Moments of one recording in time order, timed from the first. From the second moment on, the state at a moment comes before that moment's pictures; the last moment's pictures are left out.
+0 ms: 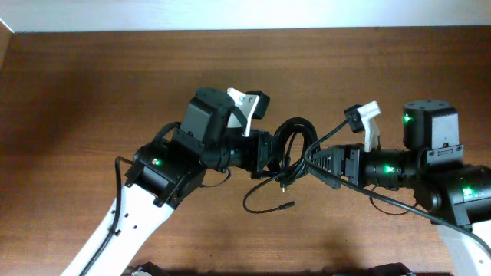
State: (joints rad) left arm -0.58 1.28 1.32 -0.73 0.52 -0.52; right arm 0.17 1.08 1.27 -1.08 -0.88 0.30
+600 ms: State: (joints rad) left arm -0.46 1.28 1.32 -0.72 0.78 -0.39; right arm 0.17 1.00 1.28 -0.99 -0.86 0.26
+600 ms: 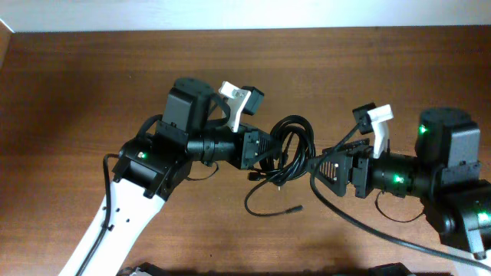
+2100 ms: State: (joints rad) left arm -0.50 1.28 1.32 -0.58 0.76 -0.04; right arm 0.17 0.95 1.28 -0.92 -0.63 0.47
